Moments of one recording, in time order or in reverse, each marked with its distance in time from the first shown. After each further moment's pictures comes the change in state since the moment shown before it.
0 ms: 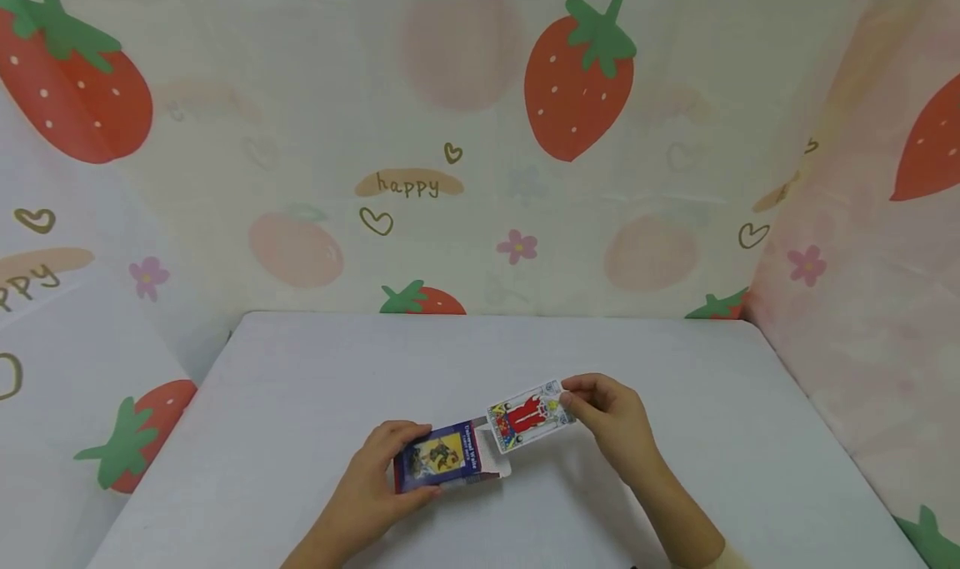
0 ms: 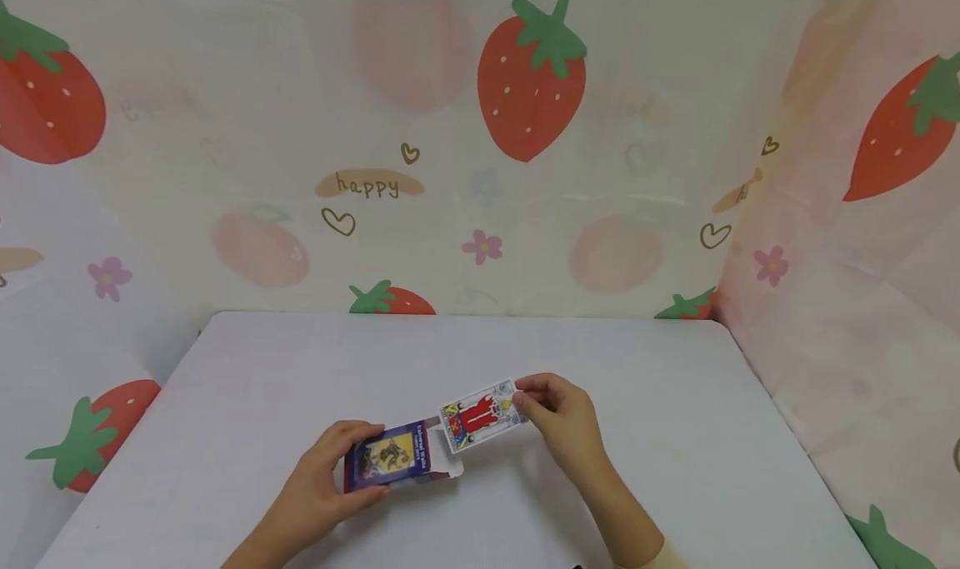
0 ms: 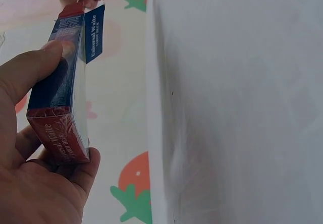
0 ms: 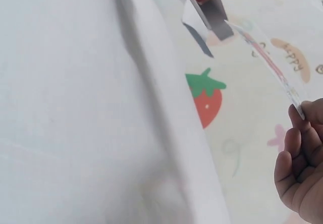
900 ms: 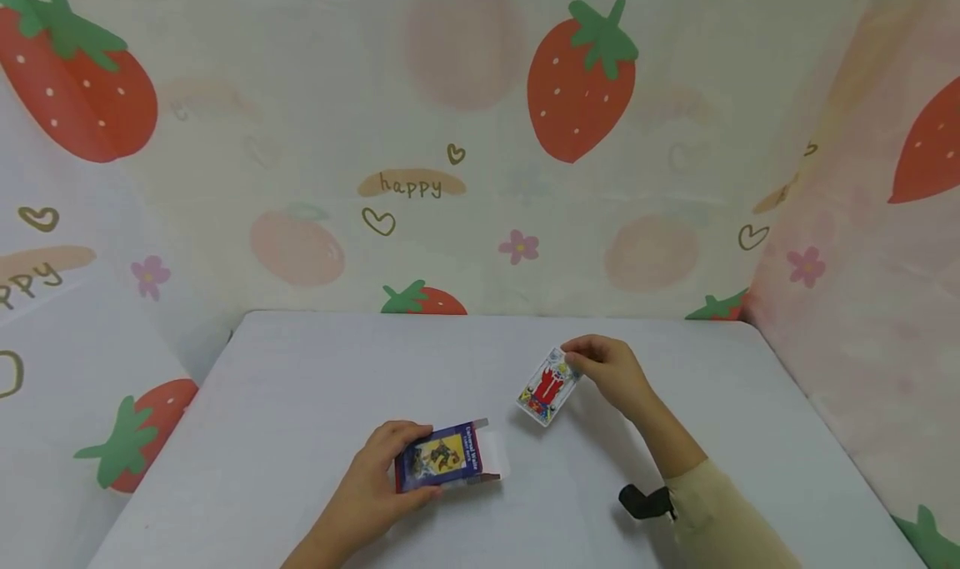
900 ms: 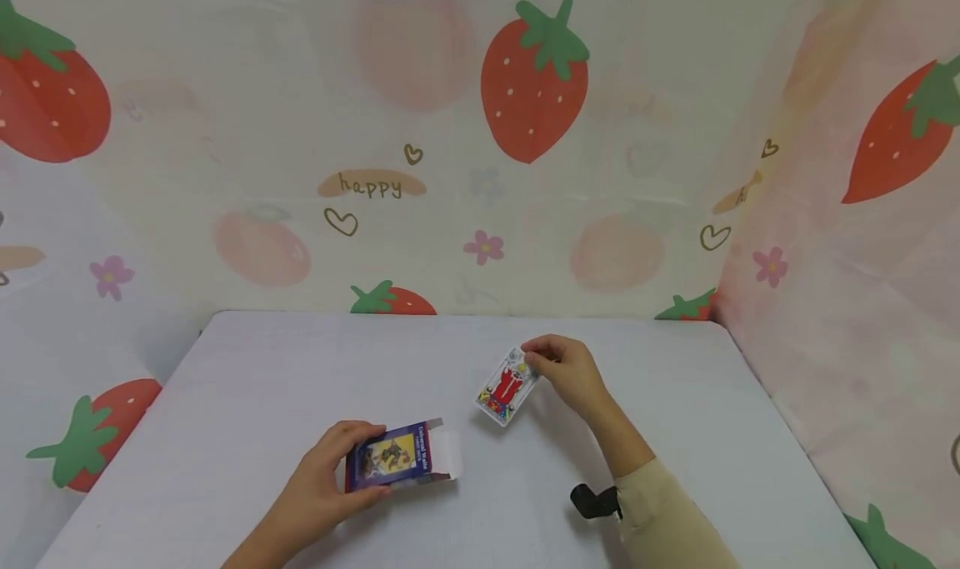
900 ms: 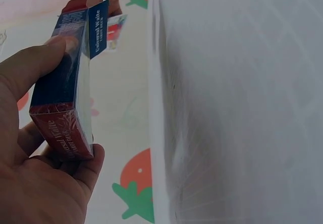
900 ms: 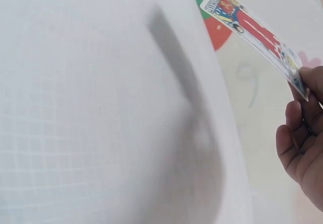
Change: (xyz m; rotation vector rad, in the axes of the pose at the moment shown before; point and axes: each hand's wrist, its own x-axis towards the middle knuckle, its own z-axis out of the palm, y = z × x) left_hand 0.000 -0.005 -0.001 -0.029 -0.012 0.013; right_hand 0.084 0.023 -0.021 -0.174 -0.126 -0.068
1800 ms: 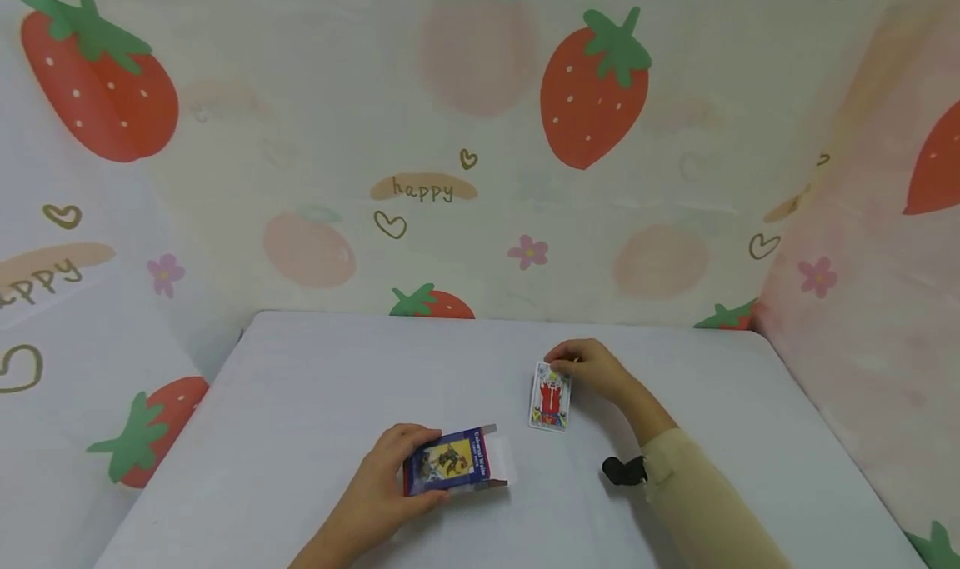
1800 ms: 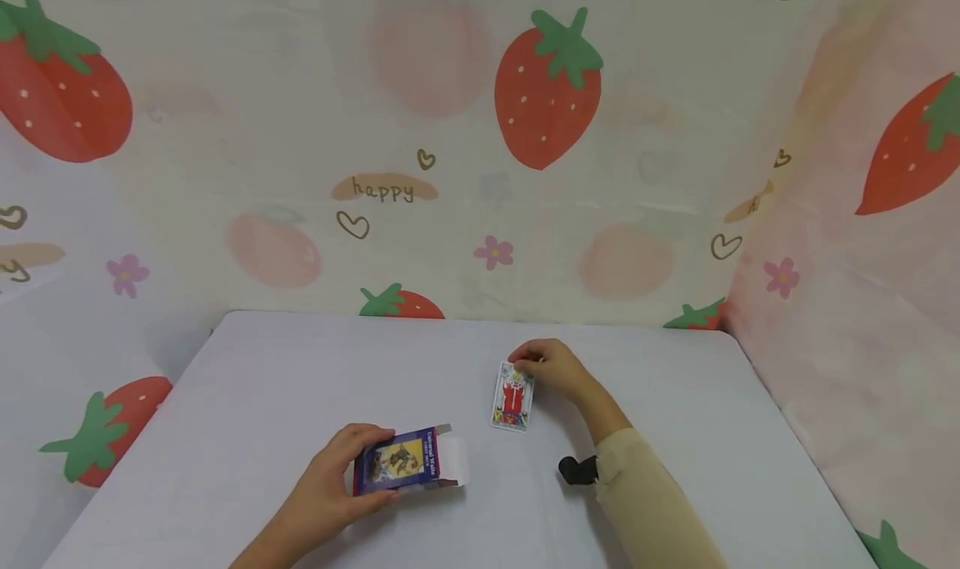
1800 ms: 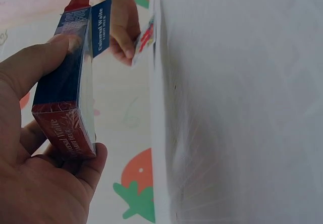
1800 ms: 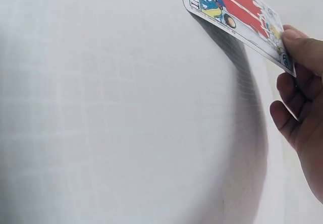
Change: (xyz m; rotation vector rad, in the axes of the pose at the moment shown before) left_hand -0.002 0.000 -0.001 0.015 -0.002 0.016; right_hand 0.059 0.036 0.021 -0.160 -0.244 -0.059
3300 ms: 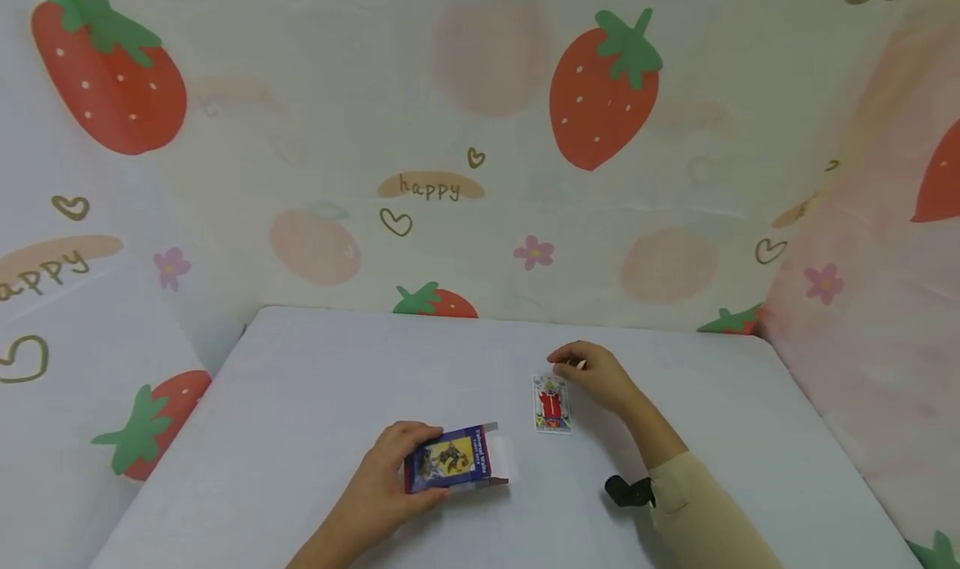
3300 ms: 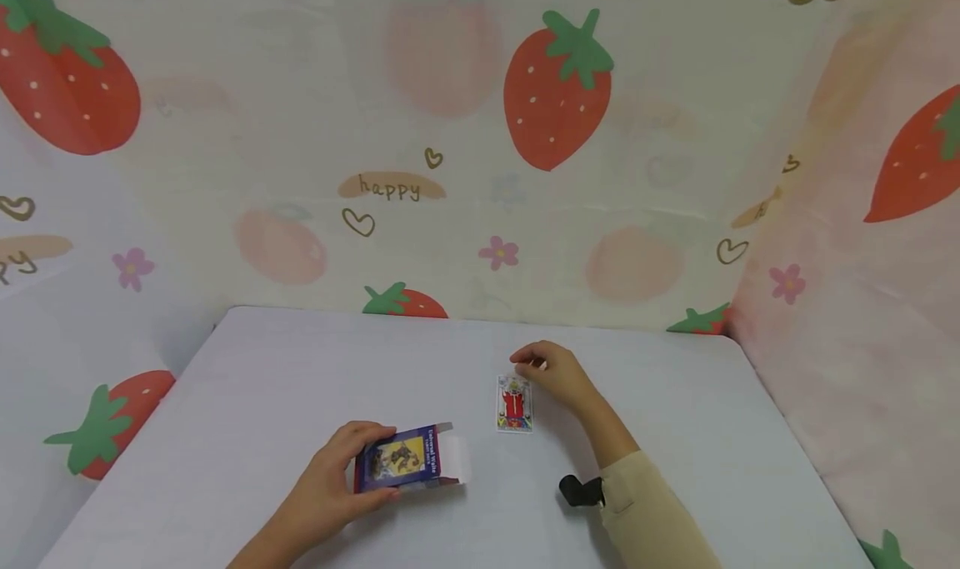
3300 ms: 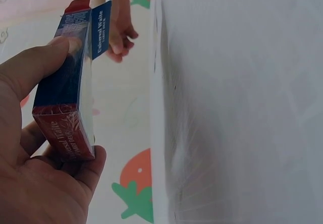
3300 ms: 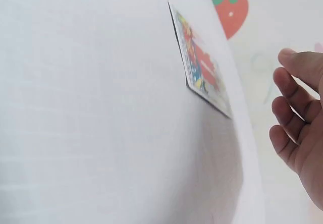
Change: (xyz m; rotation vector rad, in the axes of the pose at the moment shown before) left_hand -0.001 0.002 -0.002 -0.009 0.015 0.004; right_hand -0.024 -0.023 0.006 -0.056 0.102 -0.024
